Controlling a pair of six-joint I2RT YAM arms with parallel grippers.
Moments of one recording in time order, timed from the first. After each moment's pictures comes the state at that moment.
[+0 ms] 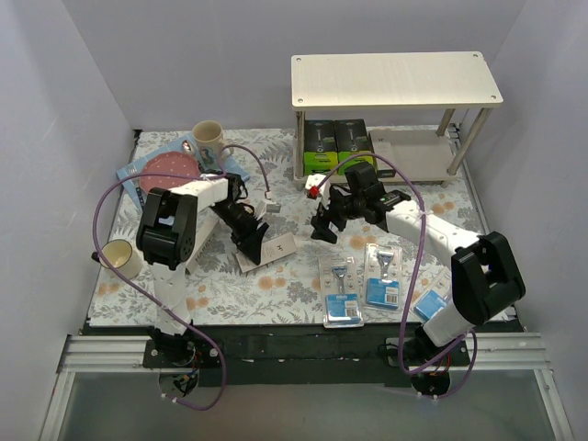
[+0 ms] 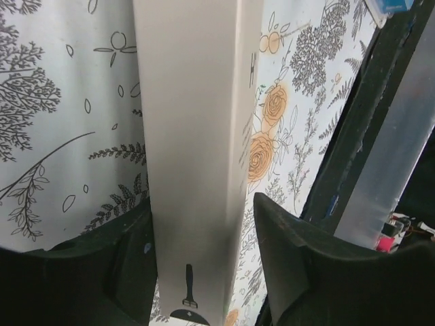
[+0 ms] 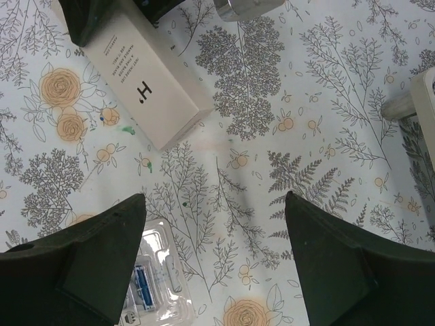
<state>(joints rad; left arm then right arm) -0.28 2.06 1.39 -1.16 0.76 0.82 0.56 1.55 1.07 -0.27 -0.61 -0.55</state>
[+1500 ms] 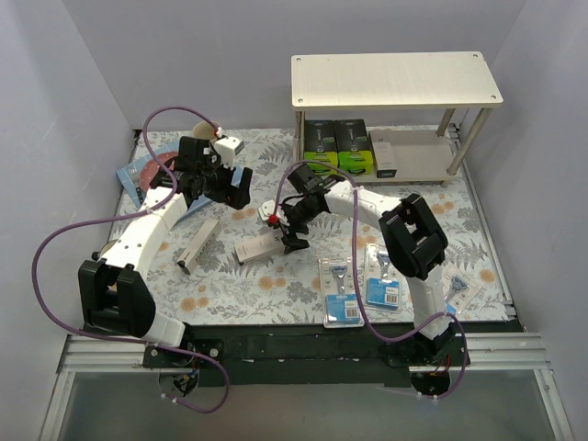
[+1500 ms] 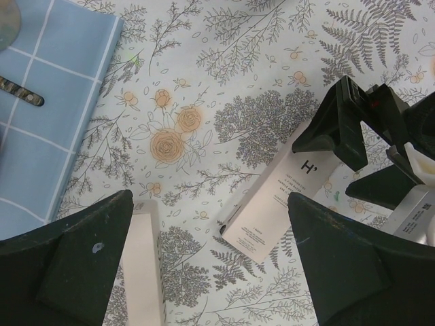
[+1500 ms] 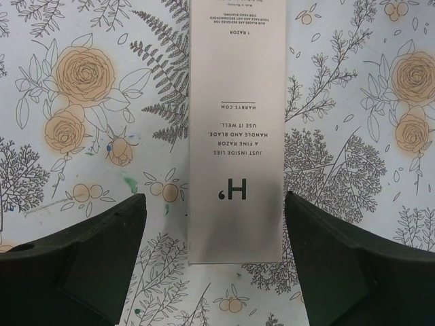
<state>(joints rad) -0.24 1.46 1.29 -0.61 0.27 0.16 0.73 2.07 1.55 -0.63 -0.79 -1.12</state>
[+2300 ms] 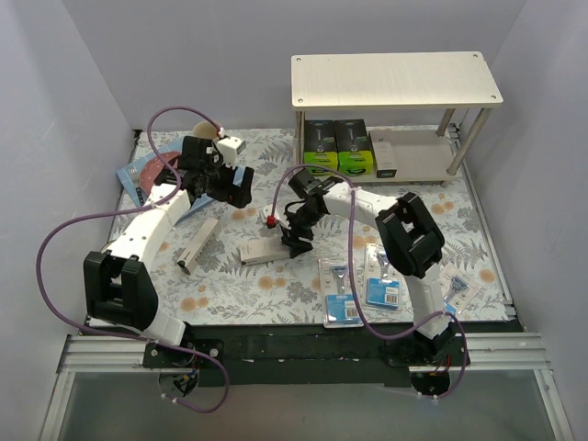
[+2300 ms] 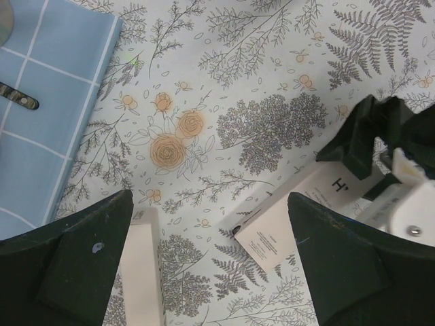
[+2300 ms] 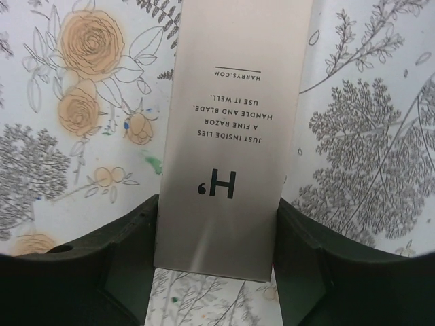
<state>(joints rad) -0.23 1.50 1.29 -0.59 0.28 0.15 0.73 2.13 1.57 -0.72 -0.72 -1.06</state>
